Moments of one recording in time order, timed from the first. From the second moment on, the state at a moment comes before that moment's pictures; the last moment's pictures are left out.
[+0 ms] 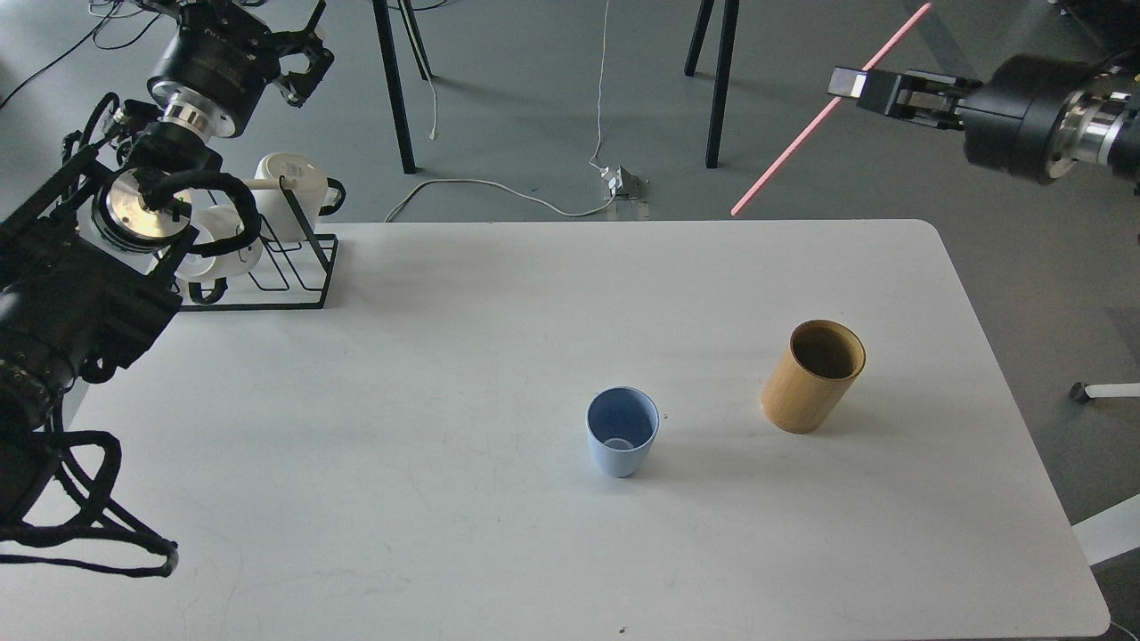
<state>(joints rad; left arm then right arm) -1.00 0.32 -0.82 -0.51 -0.17 -0.49 -0.17 1.09 -0.93 0.48 1.48 -1.23 0.35 0.09</state>
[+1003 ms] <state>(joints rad) -0.99 0.32 -0.82 -0.51 -0.17 -0.49 -0.17 1.03 -0.59 0.22 1.41 -1.28 0.35 0.03</state>
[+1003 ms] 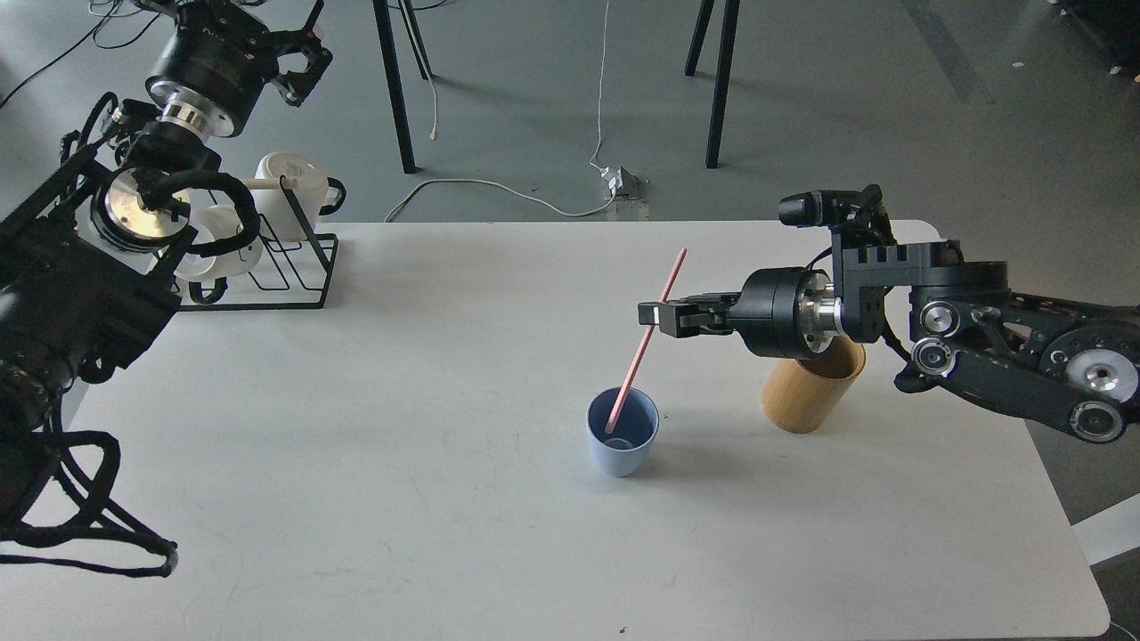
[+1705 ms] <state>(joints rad) -0.99 0.32 -0.82 -0.51 -0.17 -0.49 -0.17 1.01 -0.54 0.18 1.39 -1.28 0.35 0.03</state>
